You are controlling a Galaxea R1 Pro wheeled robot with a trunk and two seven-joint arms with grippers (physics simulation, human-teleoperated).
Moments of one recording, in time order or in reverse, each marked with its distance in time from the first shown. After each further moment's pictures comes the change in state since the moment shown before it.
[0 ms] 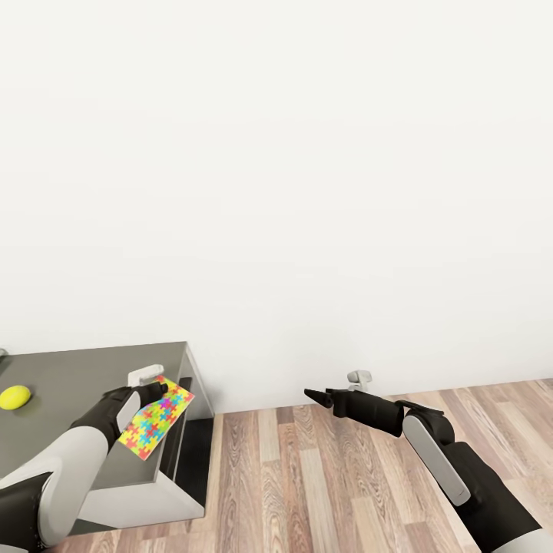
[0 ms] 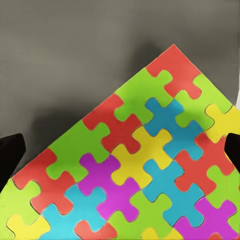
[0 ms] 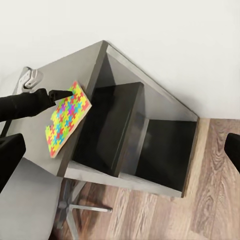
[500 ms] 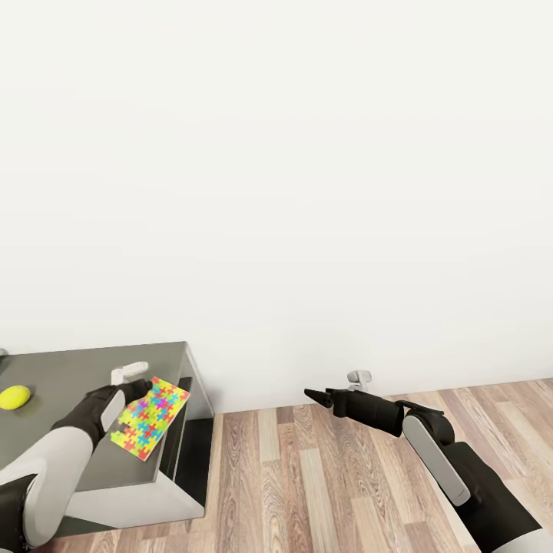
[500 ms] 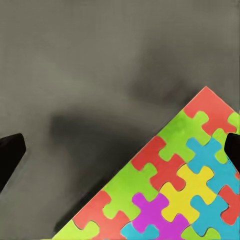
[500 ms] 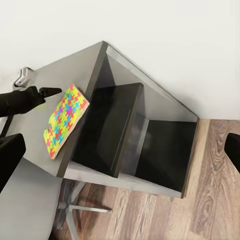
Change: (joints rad) left arm 0.004 0.054 0.009 -0.027 -0.003 -0.008 -0.001; right arm 0.000 0.000 0.000 0.000 0.000 -0.004 0.000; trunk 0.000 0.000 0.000
